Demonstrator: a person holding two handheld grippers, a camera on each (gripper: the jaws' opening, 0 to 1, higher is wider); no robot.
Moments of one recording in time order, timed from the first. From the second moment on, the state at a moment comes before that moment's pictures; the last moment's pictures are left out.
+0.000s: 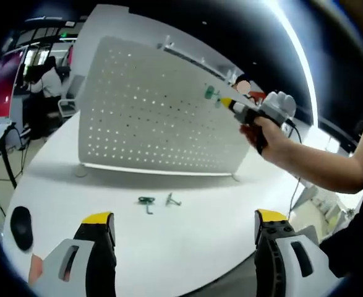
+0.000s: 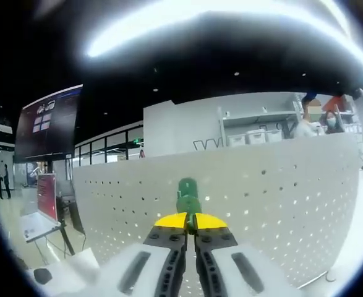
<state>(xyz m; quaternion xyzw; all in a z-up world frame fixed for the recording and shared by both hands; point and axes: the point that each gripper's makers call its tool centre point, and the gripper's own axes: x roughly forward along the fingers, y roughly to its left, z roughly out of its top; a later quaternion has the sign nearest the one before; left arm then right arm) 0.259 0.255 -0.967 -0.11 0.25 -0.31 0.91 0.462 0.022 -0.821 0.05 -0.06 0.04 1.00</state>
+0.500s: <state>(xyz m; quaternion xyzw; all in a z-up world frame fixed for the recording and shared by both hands) 0.258 0.253 -0.972 -0.12 0.26 -0.31 0.91 0.481 -0.008 -0.797 0.05 -0.09 -0.01 0.99</state>
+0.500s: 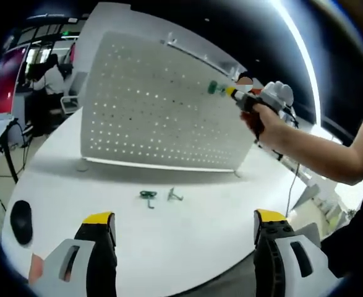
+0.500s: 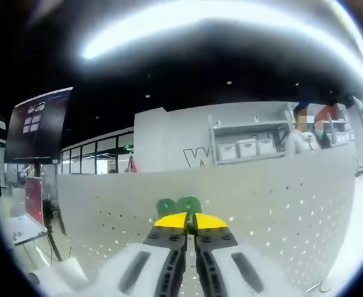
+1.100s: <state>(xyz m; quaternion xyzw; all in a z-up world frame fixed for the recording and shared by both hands) 0.262 0.255 -0.975 -0.12 0.27 -0.31 0.91 0.488 -0.019 -0.798 0.06 -0.10 -0.03 0.99</state>
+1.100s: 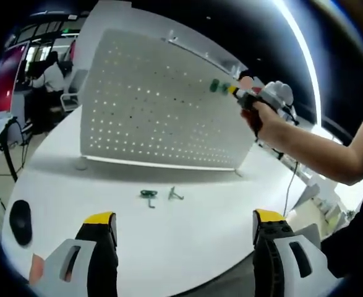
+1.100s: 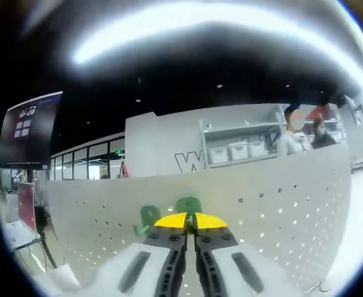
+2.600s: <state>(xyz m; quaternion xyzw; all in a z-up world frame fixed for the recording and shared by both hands) 0.254 0.261 -0.997 -0.10 0.30 -0.29 0.90 0.482 -0.040 -0.782 0.07 -0.09 -0.02 0.99</state>
